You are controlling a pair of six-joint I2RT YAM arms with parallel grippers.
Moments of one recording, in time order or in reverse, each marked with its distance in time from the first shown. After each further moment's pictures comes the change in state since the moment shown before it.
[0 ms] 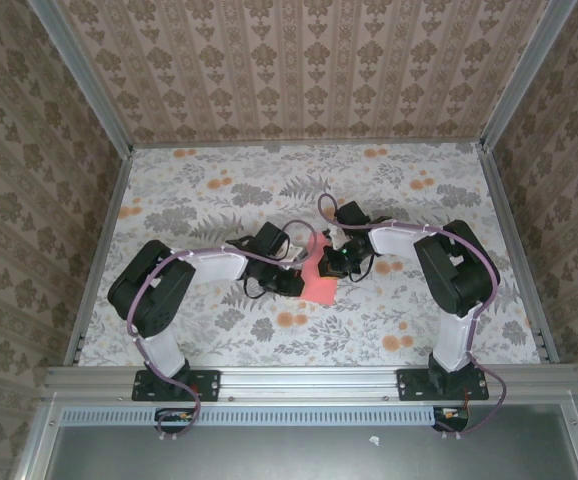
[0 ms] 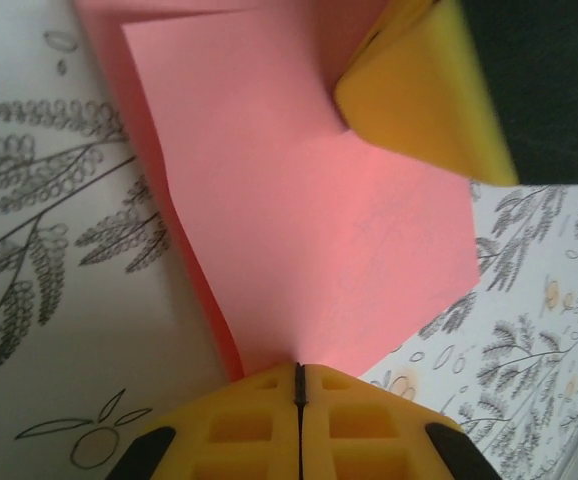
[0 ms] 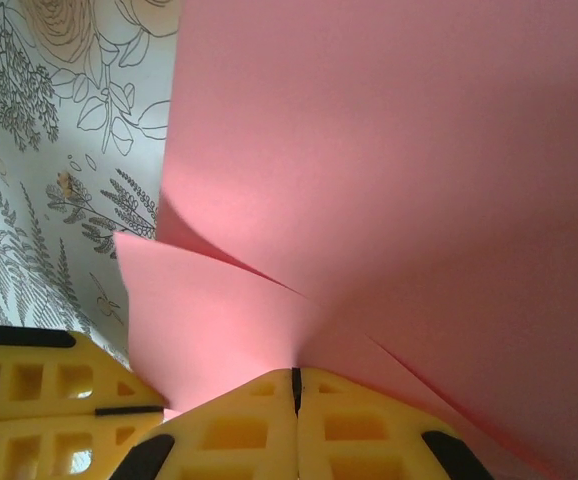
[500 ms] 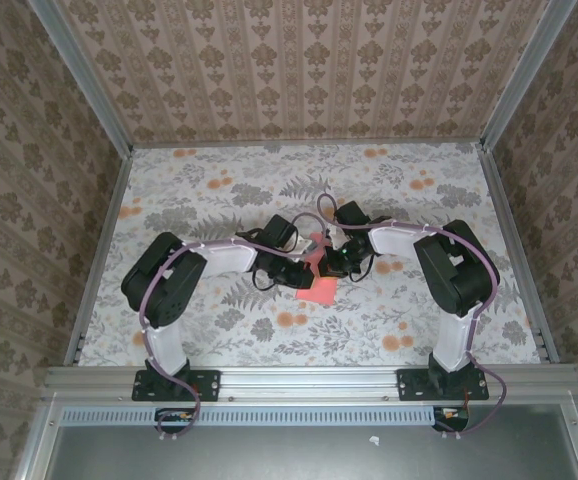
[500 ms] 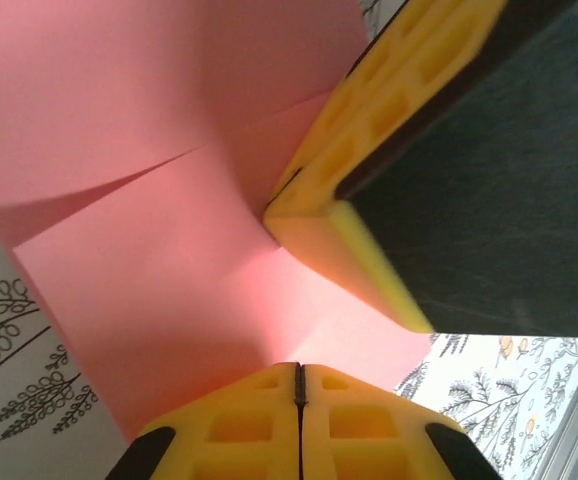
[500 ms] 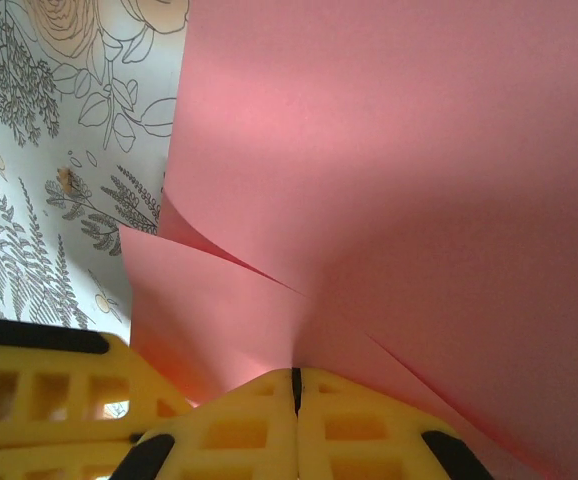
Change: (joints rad) left arm -0.005 0.095 0.099 0.008 0.044 0.002; right arm 0.000 0.002 0.003 -0.006 0.002 -0.015
